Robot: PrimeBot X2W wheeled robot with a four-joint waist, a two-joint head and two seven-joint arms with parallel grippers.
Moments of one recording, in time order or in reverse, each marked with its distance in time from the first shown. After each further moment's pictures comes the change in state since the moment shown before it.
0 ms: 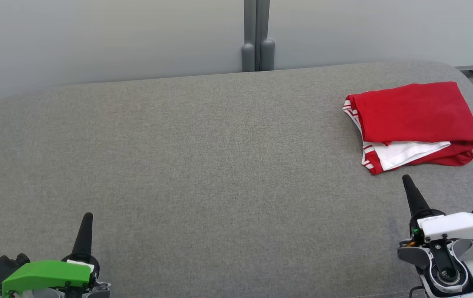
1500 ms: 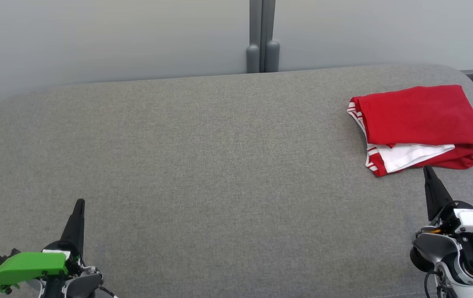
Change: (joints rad) left arm -0.076 0.007 0.037 0.073 -0.341 -0.074 0.081; right arm -0.038 0.003 -0.108 0.043 0.359 0.071 0.079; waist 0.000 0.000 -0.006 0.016
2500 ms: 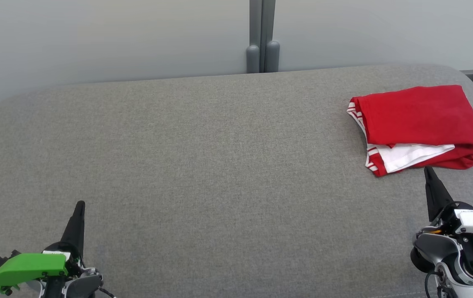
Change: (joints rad) left arm -0.001 0.000 0.002 0.015 0.000 -0.001 0.004; right arm -0.001 0.001 -0.005 0.008 0.000 0.000 0.000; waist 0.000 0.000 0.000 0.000
